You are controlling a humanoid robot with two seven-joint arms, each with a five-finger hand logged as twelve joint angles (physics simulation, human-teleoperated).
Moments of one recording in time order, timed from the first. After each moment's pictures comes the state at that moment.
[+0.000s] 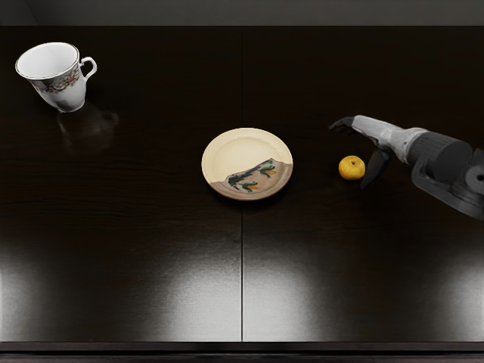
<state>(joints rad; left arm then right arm) -0.06 0.00 0.32 -0.17 0.08 0.14 0.17 1.03 -0.77 0.22 1.55 -1.12 -0.06 -0.43</state>
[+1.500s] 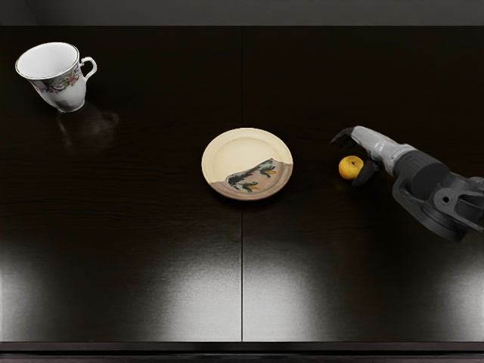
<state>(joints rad) -0.06 0.00 0.32 -0.17 0.08 0.14 0.17 0.96 -0.65 0.18 1.44 -1.14 -0.24 -0.46</state>
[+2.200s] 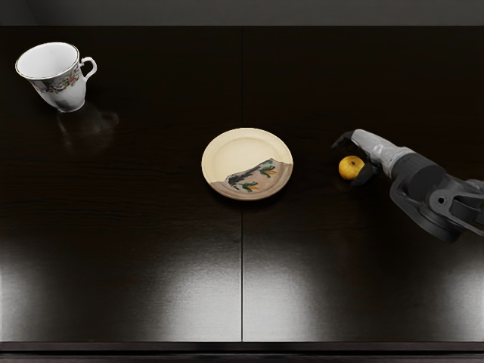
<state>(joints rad) -0.06 0.00 0.32 -0.17 0.08 0.14 0.17 0.95 -0.63 0.17 1.41 -1.14 -0.25 -0.46</state>
